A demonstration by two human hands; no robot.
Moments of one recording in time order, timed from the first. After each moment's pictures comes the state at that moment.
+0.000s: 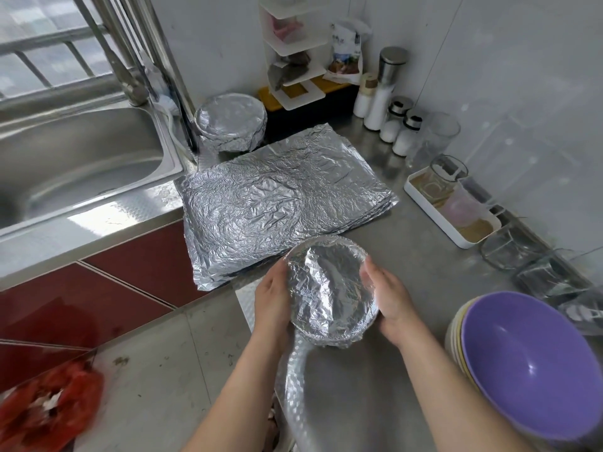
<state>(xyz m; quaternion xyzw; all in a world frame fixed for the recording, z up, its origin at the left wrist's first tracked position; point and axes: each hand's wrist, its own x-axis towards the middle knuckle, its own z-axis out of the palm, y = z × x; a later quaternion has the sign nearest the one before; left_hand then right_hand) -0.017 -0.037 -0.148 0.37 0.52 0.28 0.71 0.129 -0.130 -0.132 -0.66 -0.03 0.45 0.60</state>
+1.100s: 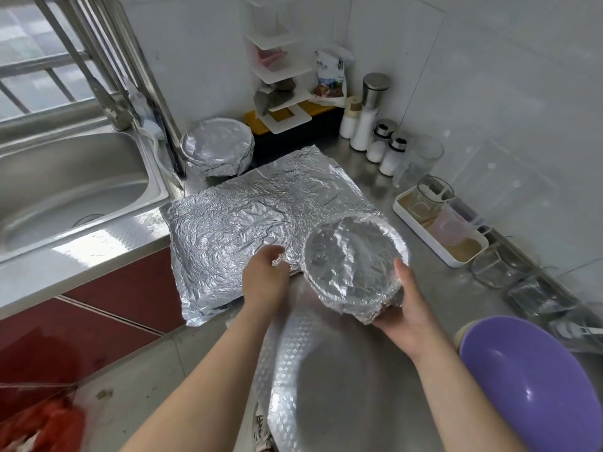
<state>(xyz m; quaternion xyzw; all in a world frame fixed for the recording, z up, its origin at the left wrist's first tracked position) 0.025 0.039 -0.120 0.66 0.54 0.18 0.48 0.167 -0.130 -0.119 -0.52 0.07 0.50 0.68</state>
